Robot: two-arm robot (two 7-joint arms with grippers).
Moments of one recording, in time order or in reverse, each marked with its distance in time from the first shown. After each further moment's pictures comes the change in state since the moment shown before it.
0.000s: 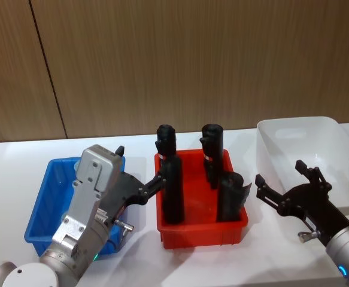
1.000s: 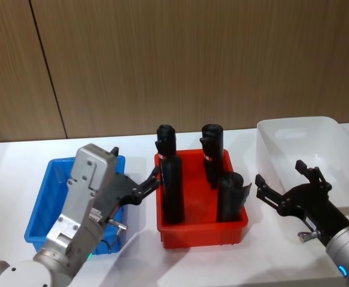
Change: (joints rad) left arm -0.001 0.009 -0.012 0.006 -0.007 0.011 -0.006; right arm 0.000 0.000 0.000 0.000 0.000 0.000 0.000
